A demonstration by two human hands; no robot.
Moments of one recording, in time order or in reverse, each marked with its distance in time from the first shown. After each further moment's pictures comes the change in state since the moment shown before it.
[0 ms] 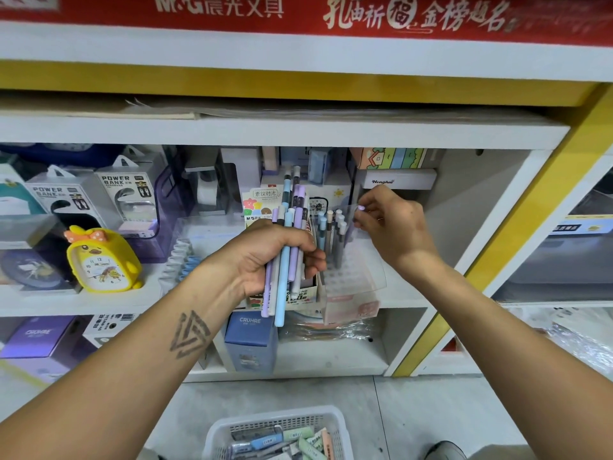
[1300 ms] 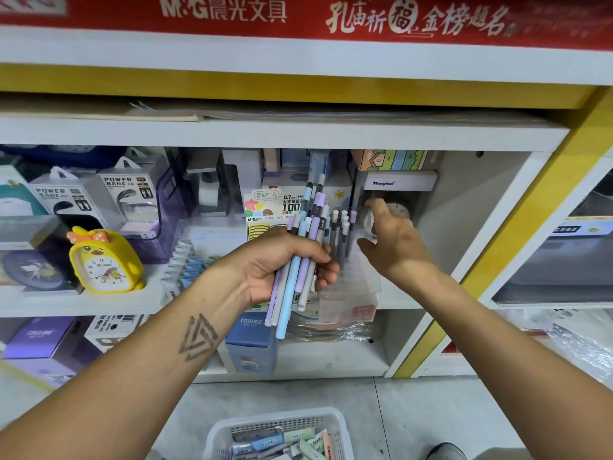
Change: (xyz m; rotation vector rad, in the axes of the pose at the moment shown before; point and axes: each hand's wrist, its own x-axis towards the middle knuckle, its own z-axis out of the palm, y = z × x) left_hand -0.005 -0.002 0.008 0.002 -0.157 -0.056; right_hand -0.012 0.002 0.004 -0.374 -0.161 0.095
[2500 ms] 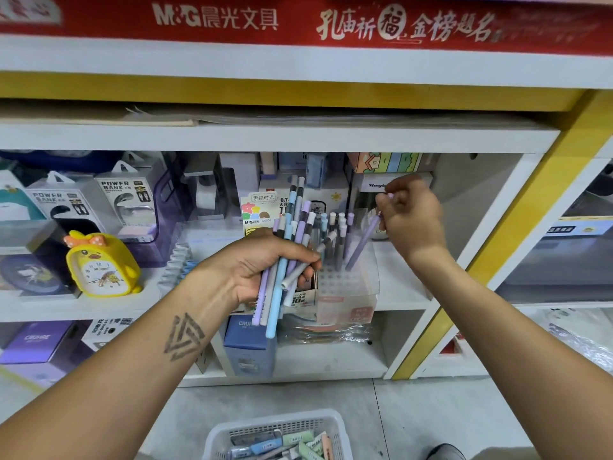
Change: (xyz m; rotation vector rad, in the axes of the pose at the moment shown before) left_hand -0.002 0.002 -0.012 0.012 0.045 -0.029; right_hand 0.017 0.006 -0.023 0.641 0.276 0.166
